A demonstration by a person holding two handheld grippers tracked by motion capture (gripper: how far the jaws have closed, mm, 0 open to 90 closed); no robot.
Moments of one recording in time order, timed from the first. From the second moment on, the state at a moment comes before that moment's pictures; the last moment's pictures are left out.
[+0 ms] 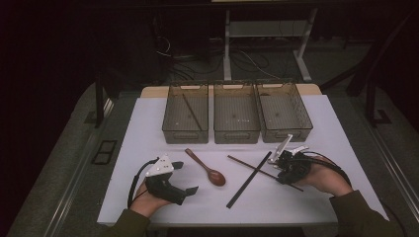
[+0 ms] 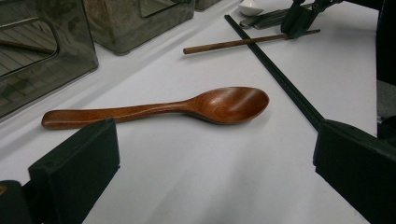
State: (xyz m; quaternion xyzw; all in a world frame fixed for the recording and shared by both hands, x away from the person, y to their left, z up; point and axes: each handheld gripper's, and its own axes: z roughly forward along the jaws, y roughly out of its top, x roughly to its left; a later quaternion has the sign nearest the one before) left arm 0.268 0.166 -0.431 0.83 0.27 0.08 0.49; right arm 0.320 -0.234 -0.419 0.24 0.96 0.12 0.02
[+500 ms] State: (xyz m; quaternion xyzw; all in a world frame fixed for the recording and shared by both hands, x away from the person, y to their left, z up) left arm 0.268 0.166 -0.431 0.83 0.27 0.08 0.49; right arm 0.317 -0.225 -0.420 0.22 0.97 0.10 0.02
